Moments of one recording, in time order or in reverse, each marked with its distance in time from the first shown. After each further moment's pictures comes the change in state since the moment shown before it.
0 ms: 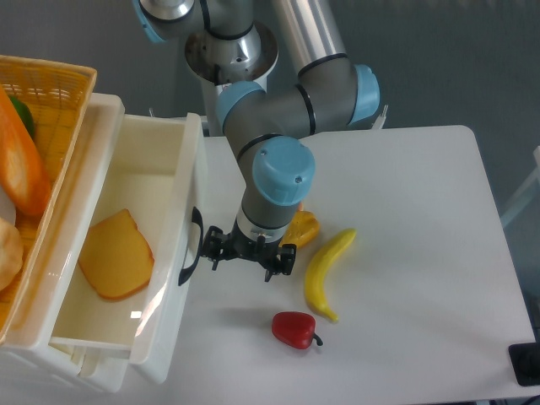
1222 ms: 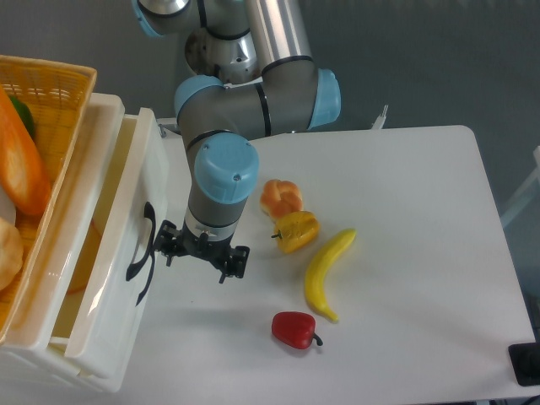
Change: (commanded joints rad) arm -0.101 0.014 0.000 0.003 -0.009 0.000
